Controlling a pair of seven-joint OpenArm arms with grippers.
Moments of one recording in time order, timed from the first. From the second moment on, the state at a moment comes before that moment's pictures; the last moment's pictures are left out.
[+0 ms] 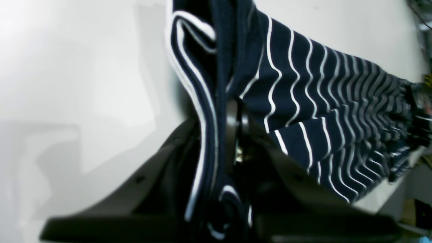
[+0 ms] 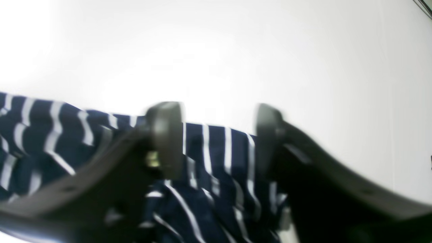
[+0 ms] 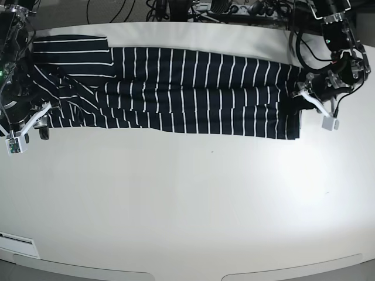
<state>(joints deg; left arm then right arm) 9.9 -19.8 -29.5 90.1 -57.3 -26.5 69.5 -12.7 25.8 24.0 113.5 24.3 19.6 -57.7</state>
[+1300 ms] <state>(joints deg) 10.4 -17.6 -36.6 98.2 -84.2 -34.0 82.0 -20.5 19.2 23.3 99.9 34.7 32.0 -55.8</state>
